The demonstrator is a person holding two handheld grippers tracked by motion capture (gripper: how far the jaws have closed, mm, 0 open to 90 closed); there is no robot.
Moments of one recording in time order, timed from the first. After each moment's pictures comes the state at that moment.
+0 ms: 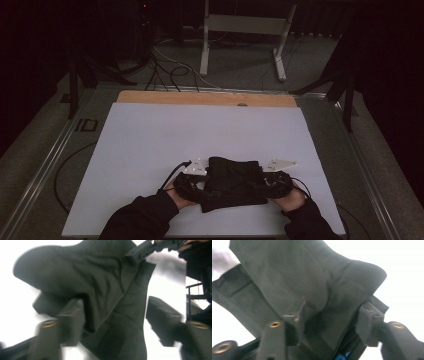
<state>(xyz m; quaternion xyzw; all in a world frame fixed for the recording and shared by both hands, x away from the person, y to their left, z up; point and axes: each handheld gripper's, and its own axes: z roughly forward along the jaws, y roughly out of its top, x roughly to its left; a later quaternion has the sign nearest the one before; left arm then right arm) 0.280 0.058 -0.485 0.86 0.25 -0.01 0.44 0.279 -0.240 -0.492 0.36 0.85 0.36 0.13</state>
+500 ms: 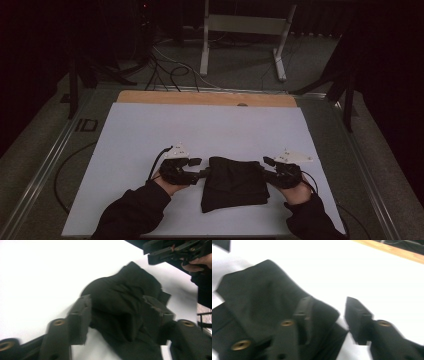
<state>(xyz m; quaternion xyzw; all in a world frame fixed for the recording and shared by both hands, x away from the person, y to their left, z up) 0.308 0.092 -0.467 0.82 0.32 0.03 0.48 0.289 -0.254 -0.463 0.39 0.80 0.41 0.21</state>
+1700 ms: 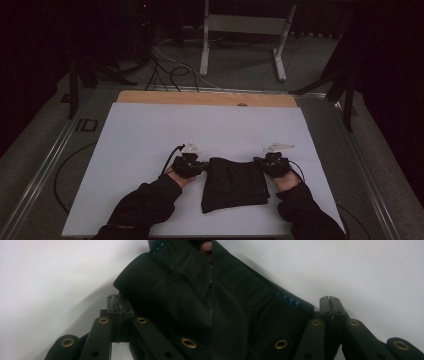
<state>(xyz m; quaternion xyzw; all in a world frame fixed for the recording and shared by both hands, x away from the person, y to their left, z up) 0.339 0.064 -0.507 0.84 0.34 0.02 0.43 0.338 -0.250 -0.508 0.43 0.81 0.36 0.16</state>
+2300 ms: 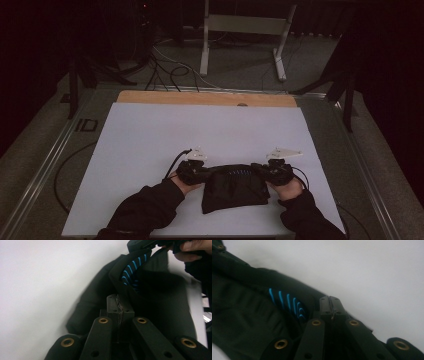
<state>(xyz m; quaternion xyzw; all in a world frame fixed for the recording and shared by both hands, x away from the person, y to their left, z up) 0.315 0.051 -0.492 0.85 0.27 -0.02 0.45 0.307 -0.247 -0.488 0.40 0.81 0.41 0.12</state>
